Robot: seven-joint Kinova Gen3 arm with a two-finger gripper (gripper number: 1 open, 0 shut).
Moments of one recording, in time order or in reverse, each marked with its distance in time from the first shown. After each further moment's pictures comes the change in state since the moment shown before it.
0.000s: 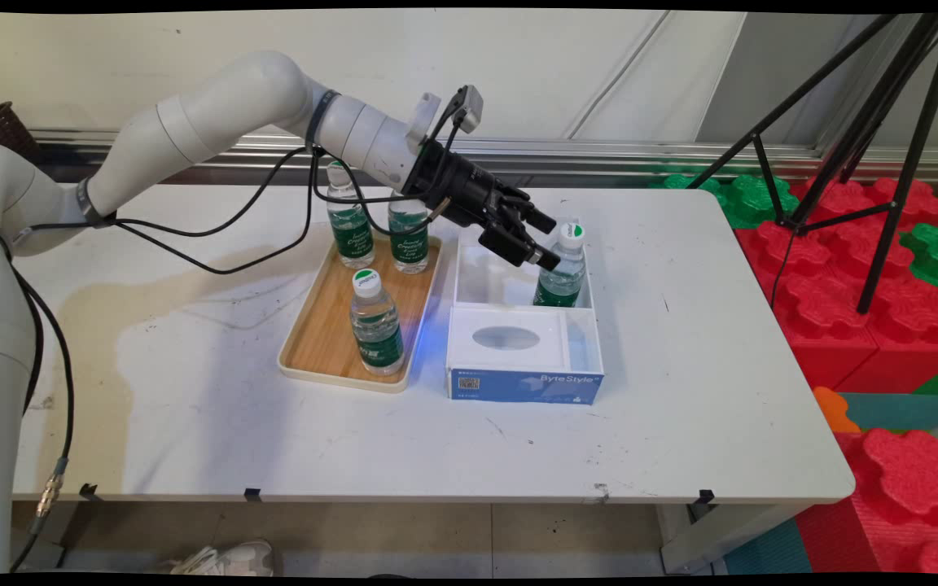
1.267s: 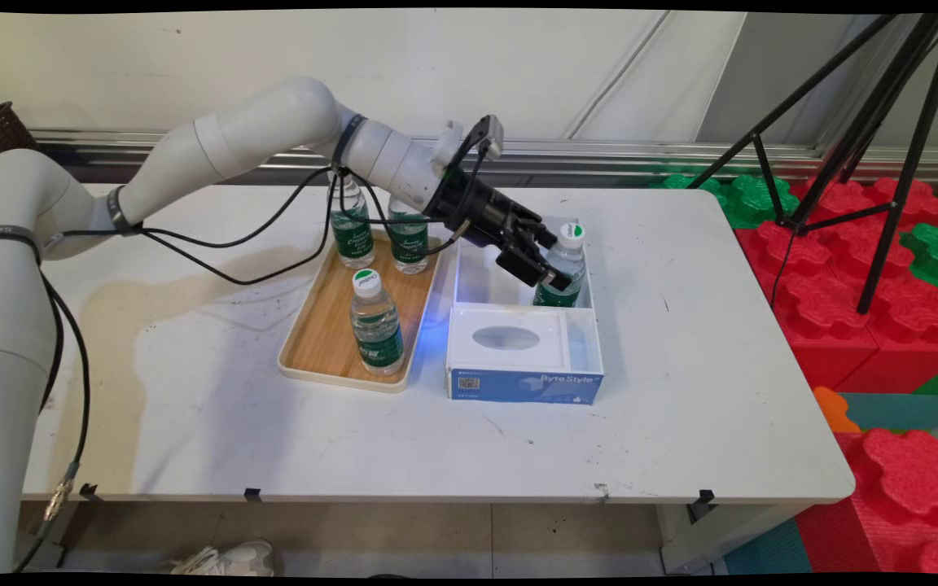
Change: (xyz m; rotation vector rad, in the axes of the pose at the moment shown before) arm -0.018 -0.014 0.036 -0.006 -0.032 -0.014
